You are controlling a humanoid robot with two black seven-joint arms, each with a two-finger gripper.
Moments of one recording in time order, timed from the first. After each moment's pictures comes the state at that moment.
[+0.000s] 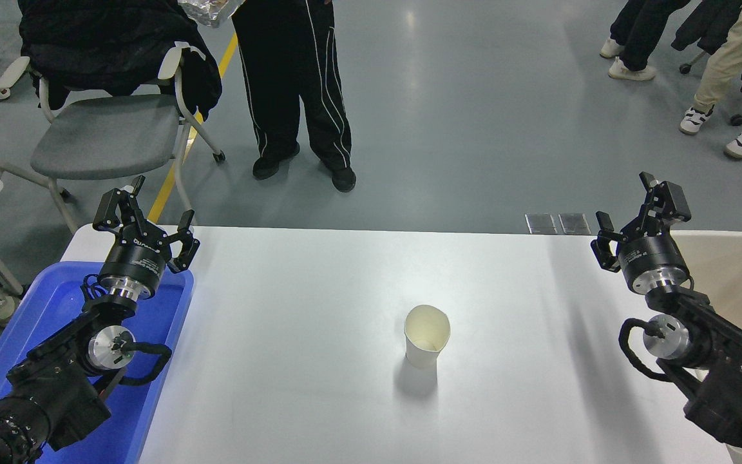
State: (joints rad) left arm -0.59 0.29 -0.87 -0.45 0.19 -0.49 -0.64; right arm 0.63 -0.35 0.69 0.65 -0.11 0.01 0.59
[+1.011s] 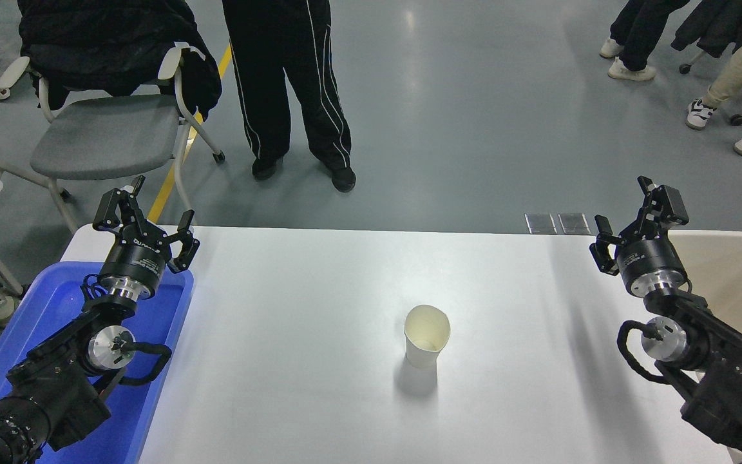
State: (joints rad) left arm -0.59 0.29 -0.87 -0.45 0.19 -0.49 -0.64; right arm 0.63 -0.34 0.69 0.62 -0.11 0.03 0.59
